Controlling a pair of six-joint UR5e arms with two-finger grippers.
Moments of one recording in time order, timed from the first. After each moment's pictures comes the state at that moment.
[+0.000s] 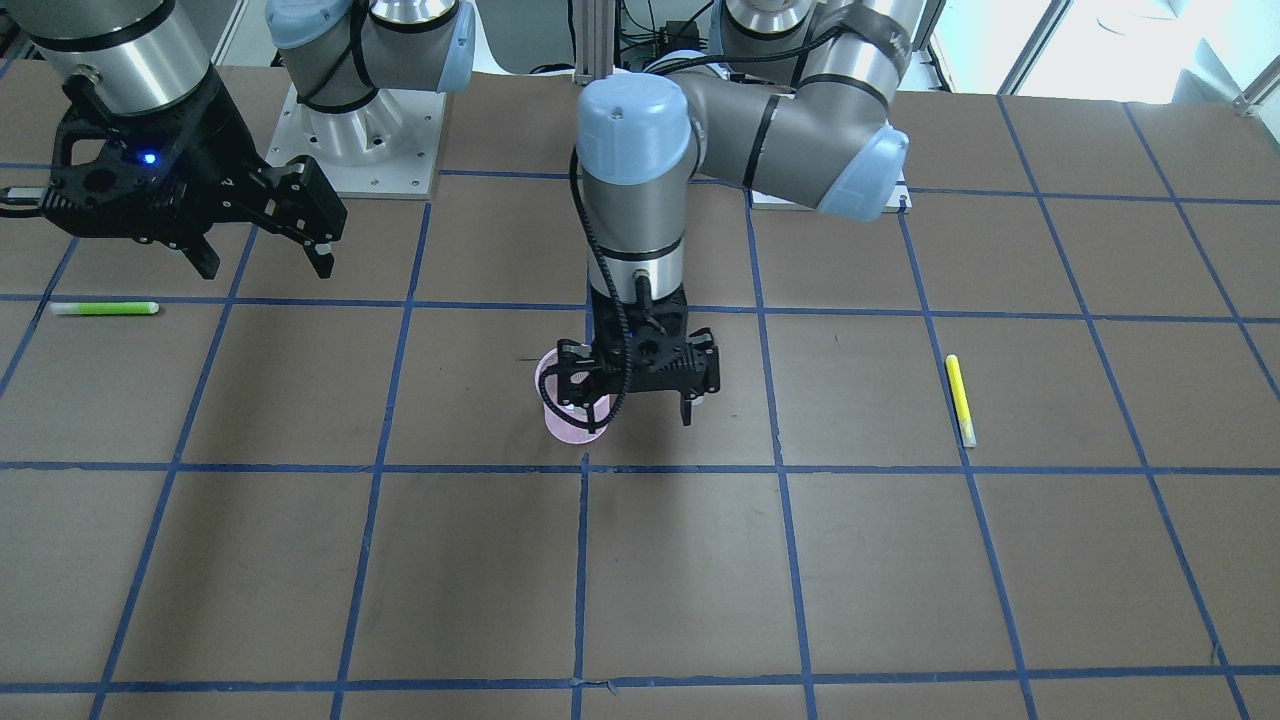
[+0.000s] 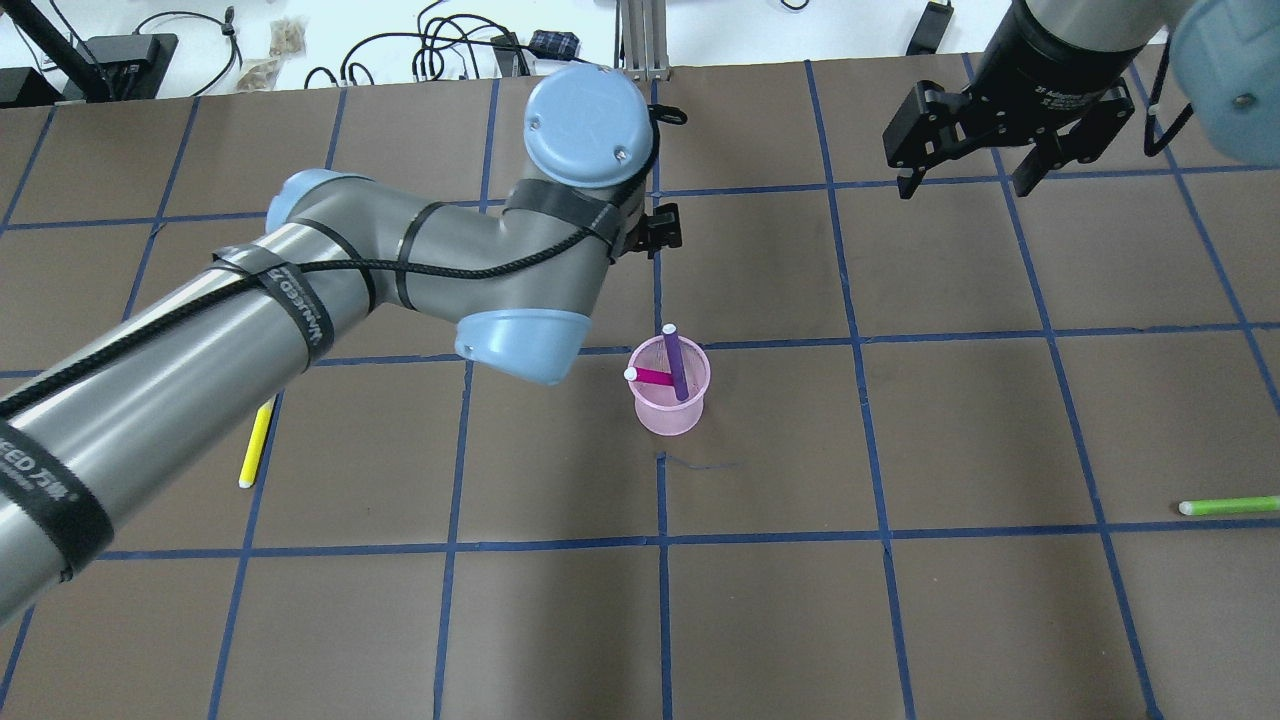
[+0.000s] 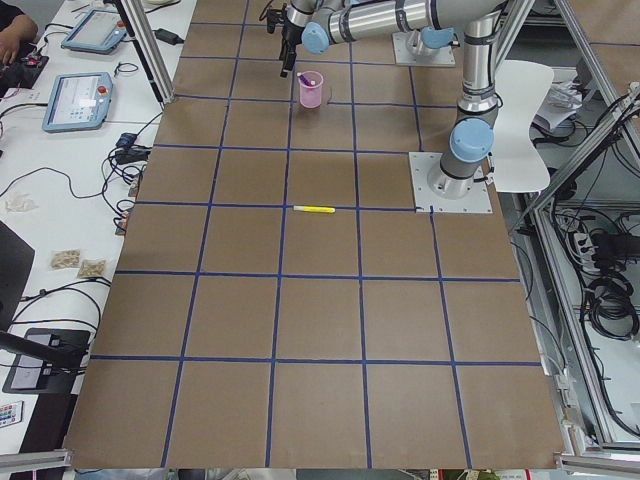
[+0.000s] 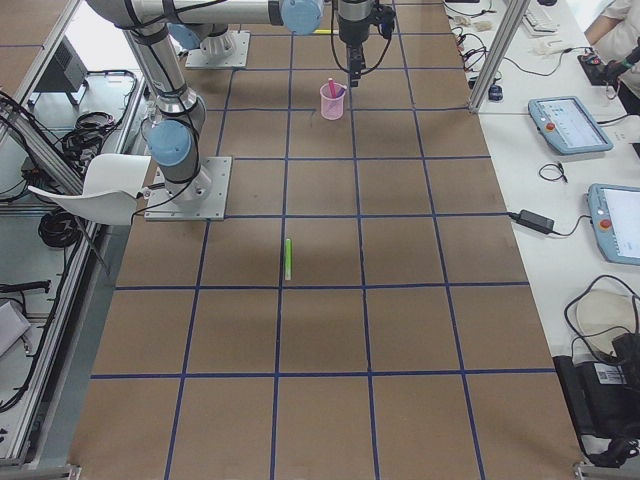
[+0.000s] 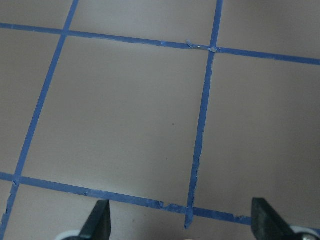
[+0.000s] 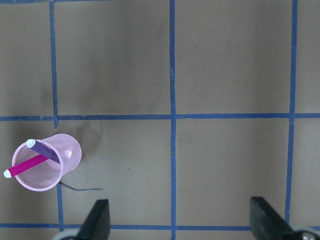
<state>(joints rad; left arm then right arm) -1.92 -1.88 -1.69 -0.89 1.71 -0.40 1.53 -1.57 1.55 -1.62 -1.52 -0.03</state>
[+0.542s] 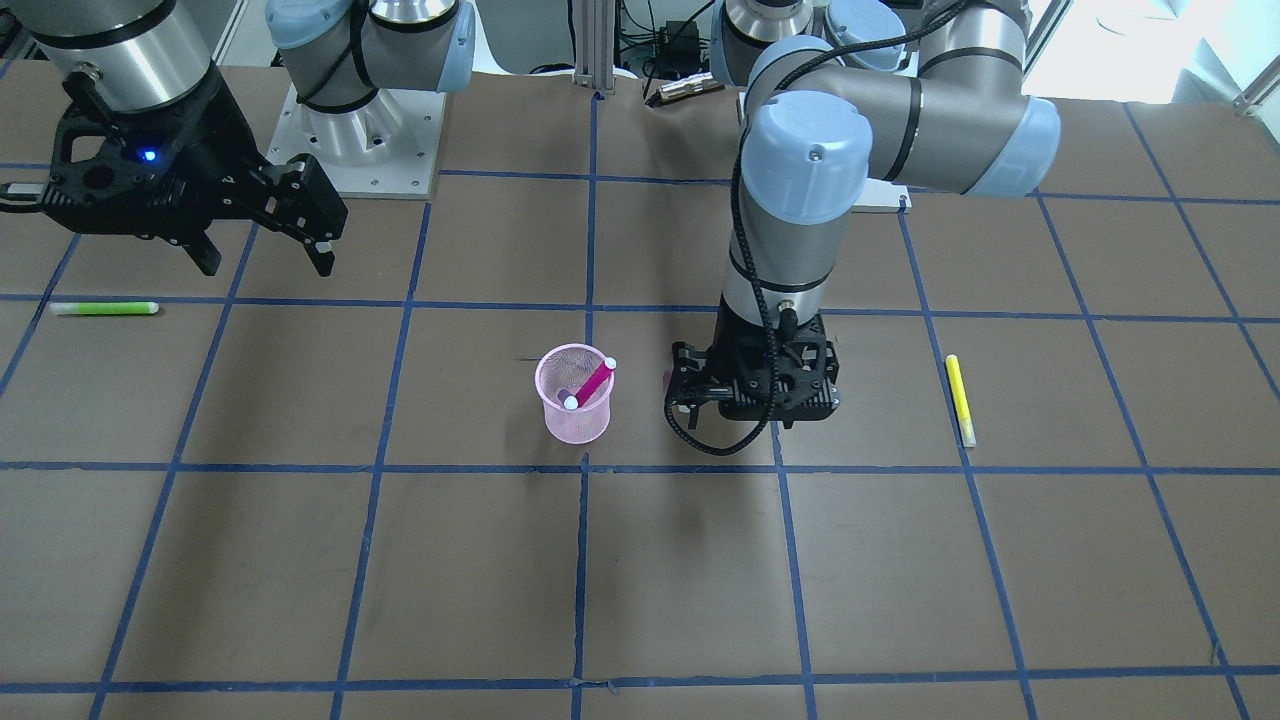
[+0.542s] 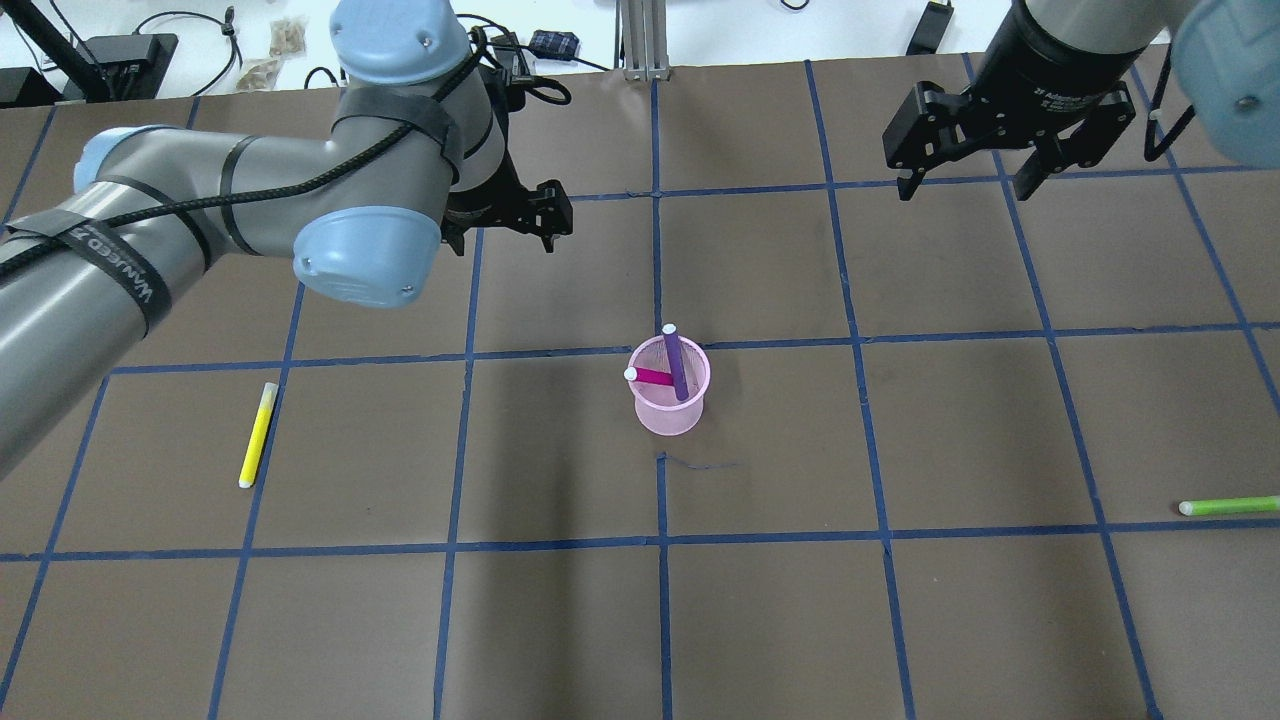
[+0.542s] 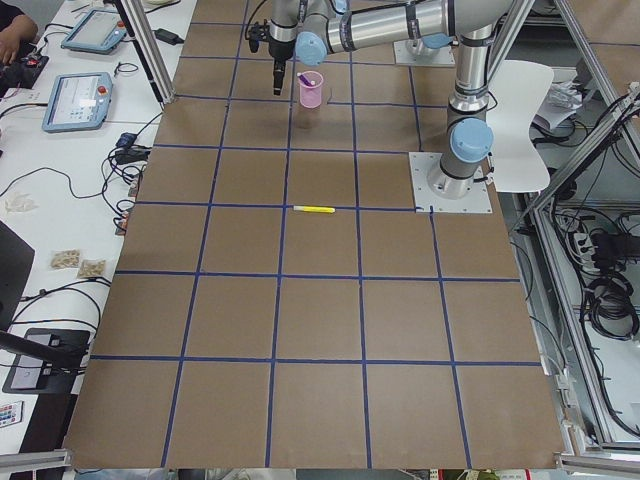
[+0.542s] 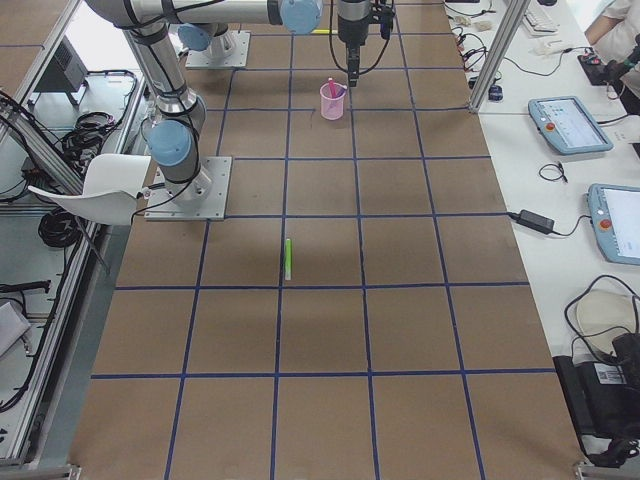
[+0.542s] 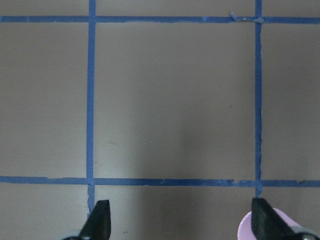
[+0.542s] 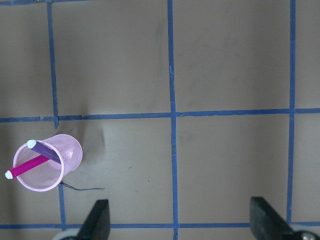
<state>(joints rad) -1.72 -1.81 -1.67 -1.10 1.62 -0.15 1.53 -1.57 1.55 -1.62 -1.52 -0.02</state>
